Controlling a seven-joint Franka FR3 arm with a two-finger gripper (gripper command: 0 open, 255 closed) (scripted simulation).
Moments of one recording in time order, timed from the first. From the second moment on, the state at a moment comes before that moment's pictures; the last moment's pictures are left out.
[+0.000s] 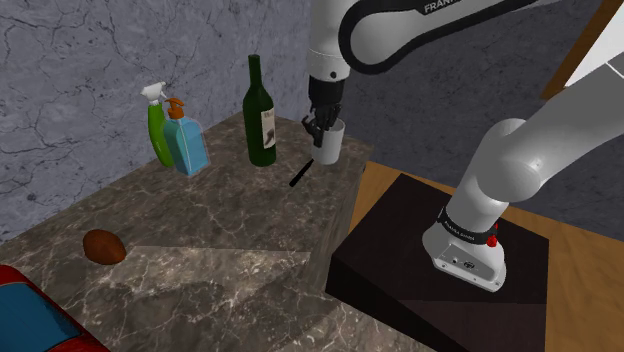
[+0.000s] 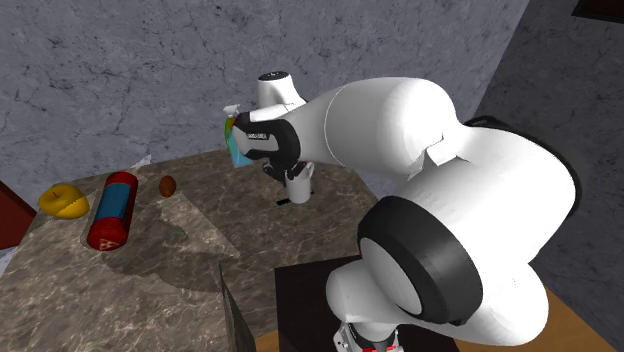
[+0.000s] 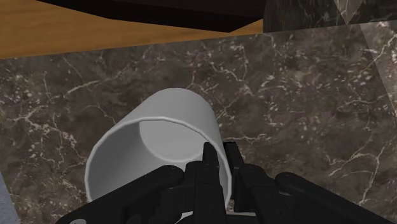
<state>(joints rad) 0.08 -0.47 0.34 -2.48 0.13 2.07 0.29</state>
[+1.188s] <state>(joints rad) 0.08 -0.44 0.38 -2.25 0.12 1.87 0.36</state>
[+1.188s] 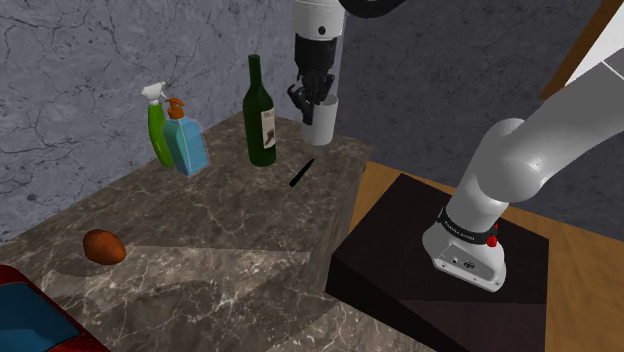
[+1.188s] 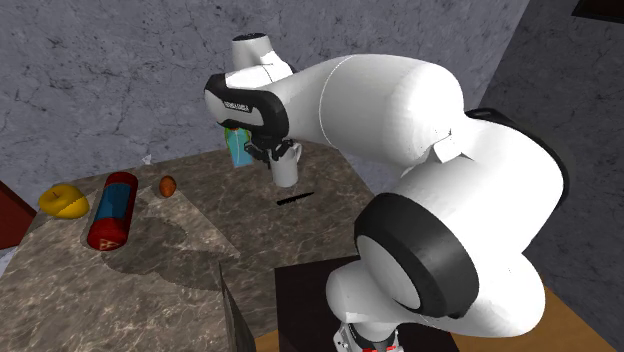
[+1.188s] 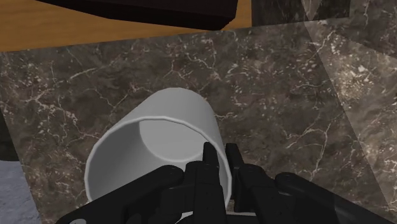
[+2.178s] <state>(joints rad) 0.15 0.00 0.67 -1.83 -0.05 1.84 0.80</state>
